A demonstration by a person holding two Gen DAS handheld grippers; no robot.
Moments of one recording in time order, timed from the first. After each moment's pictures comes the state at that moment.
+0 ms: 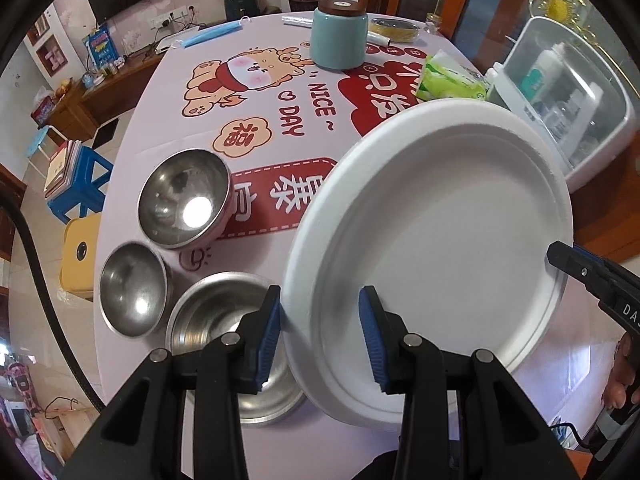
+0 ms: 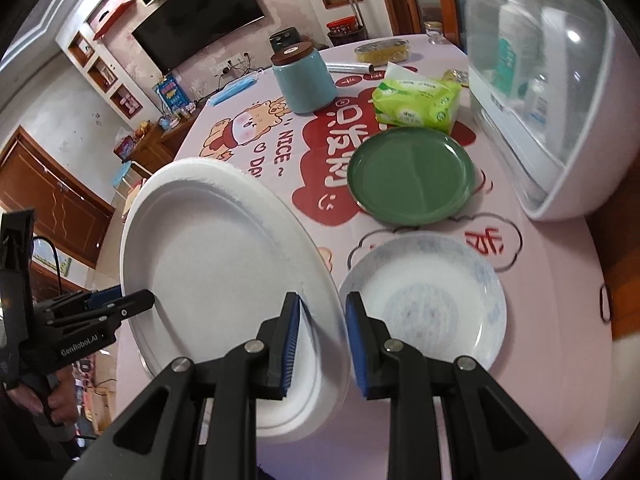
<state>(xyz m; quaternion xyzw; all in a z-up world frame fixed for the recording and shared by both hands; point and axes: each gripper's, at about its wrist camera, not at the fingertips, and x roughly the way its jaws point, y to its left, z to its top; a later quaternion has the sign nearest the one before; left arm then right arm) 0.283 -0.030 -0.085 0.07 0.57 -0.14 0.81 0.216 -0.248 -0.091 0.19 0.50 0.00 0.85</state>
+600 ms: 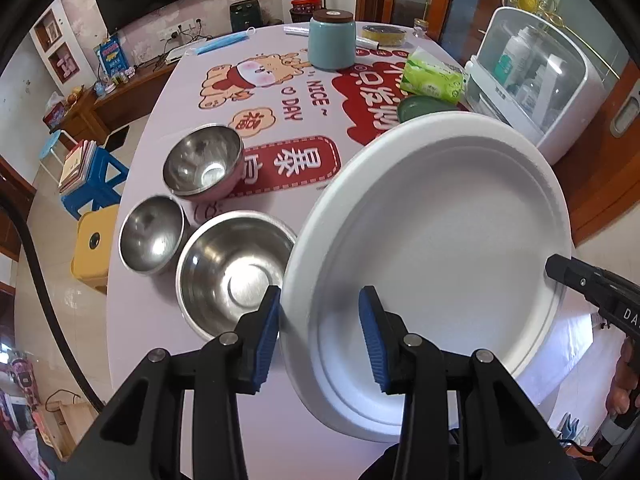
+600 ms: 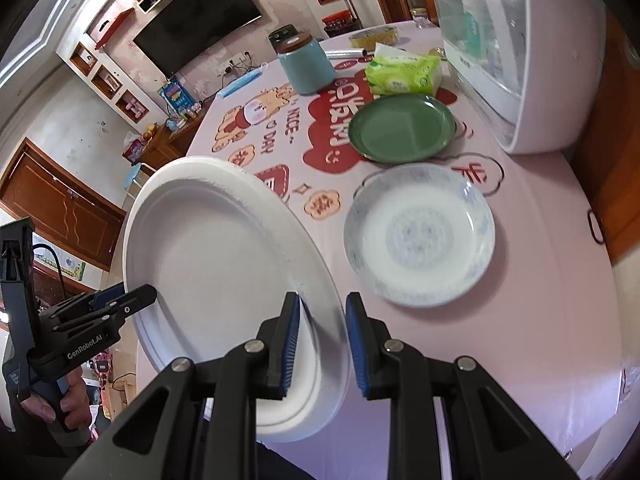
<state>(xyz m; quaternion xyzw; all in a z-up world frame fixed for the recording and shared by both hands) 0.188 -0.019 -0.066 0.08 0.55 -0.13 0.82 0.129 -0.231 -0.085 0.22 0.51 0.00 0.84</state>
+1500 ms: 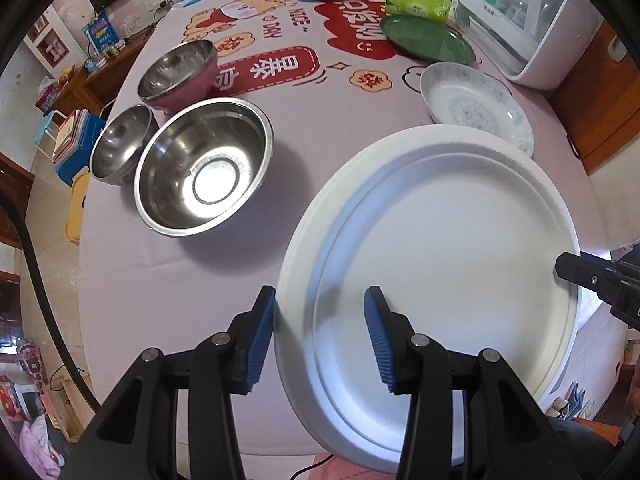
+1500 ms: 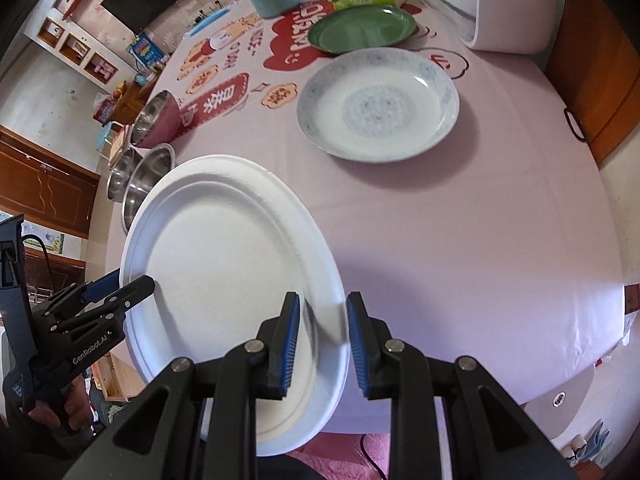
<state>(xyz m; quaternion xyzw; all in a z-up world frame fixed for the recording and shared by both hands) 0.121 -0.034 -0.138 0.11 0.61 -0.13 0.78 0.075 -0.227 -0.148 0.21 0.60 -0.02 0.77</state>
